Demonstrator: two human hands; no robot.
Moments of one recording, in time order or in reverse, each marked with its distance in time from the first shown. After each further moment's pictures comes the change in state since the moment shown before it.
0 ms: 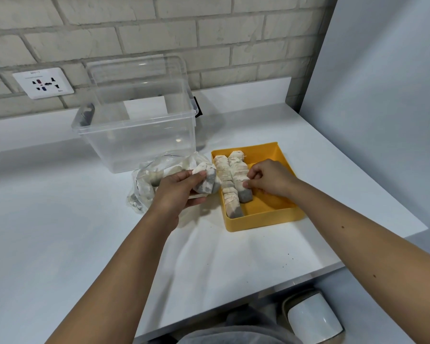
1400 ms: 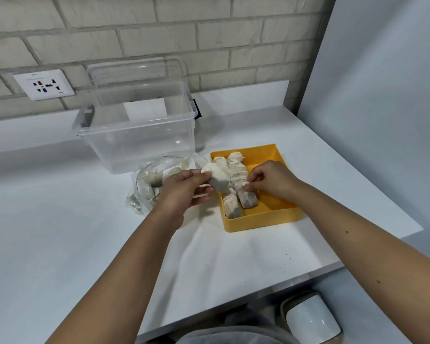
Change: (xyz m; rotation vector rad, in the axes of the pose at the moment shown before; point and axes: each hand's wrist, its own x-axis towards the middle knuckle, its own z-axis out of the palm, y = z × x) left_hand 0.000 0.002 0.009 -0.052 -0.031 -0.021; right_hand -0.013 -0.004 -0.009 -0.050 0.004 -0.058
